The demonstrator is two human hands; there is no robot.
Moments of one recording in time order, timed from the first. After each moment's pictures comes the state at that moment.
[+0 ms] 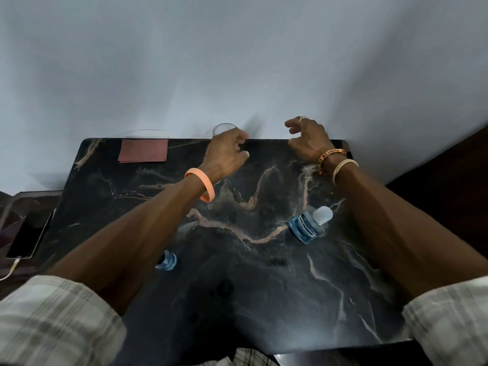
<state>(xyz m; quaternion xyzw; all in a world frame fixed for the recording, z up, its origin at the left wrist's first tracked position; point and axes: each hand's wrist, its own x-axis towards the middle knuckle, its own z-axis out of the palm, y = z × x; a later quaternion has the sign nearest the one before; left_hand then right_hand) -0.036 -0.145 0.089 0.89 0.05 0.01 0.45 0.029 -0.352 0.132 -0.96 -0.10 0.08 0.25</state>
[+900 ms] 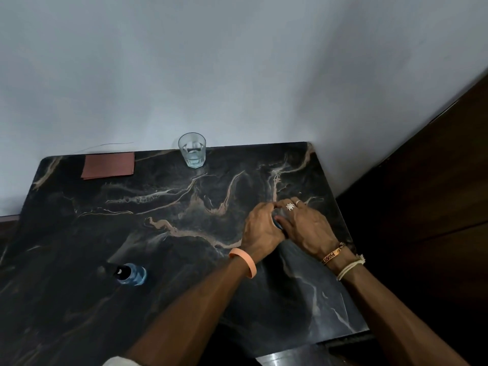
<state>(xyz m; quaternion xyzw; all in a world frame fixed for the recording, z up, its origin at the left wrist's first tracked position) -0.134 -0.325 0.029 0.88 0.01 -0.02 0.48 -0.122 -0.460 0.080 -0.96 -0.24 0.04 0.14</state>
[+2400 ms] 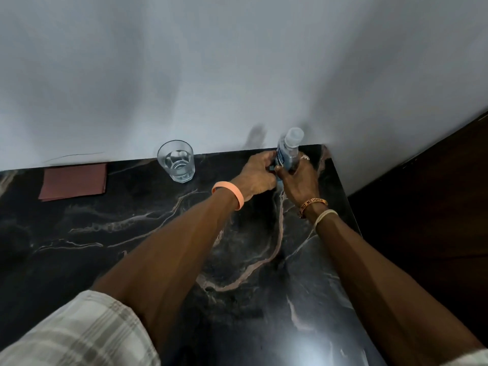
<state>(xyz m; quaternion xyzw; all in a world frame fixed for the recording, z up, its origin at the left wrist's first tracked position) 0.073 -0.297 0.037 0.72 0.04 -0.21 0.66 0.074 -0.422 0.014 -0.90 0.05 -0.01 0.44</state>
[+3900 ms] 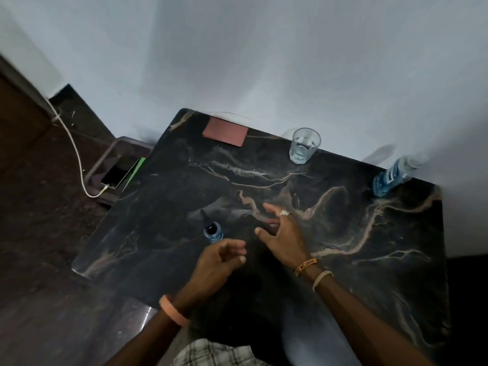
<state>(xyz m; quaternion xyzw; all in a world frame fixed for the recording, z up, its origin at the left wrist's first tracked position) -0.308 -0.136 -0.009 0.68 0.30 -0.02 0.67 -0.146 -0.267 -0.003 -0.83 -0.25 0.25 0.44</state>
